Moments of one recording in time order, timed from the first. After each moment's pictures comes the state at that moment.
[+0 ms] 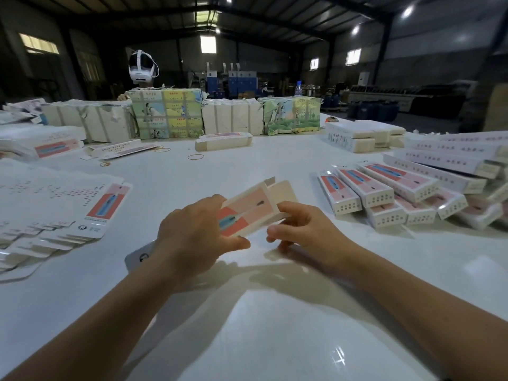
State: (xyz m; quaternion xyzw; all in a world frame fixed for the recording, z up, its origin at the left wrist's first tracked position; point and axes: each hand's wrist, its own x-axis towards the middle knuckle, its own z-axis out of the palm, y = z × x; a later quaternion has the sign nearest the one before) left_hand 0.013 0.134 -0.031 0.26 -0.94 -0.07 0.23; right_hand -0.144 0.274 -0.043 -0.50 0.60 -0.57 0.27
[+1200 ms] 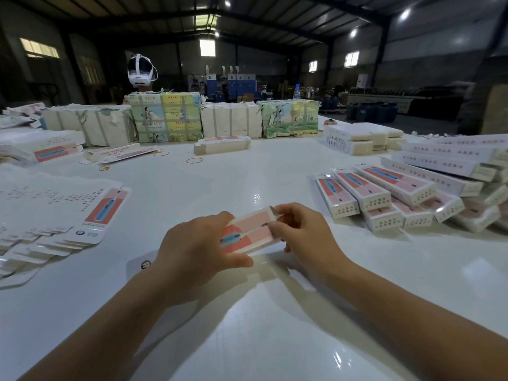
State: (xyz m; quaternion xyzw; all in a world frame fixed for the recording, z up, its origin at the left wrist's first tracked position) left_hand 0.010 0.138 -0.036 0.23 -0.96 -0.07 0.16; right_hand -0.126 0.272 -0.042 -0.40 0.71 -0.57 0.11
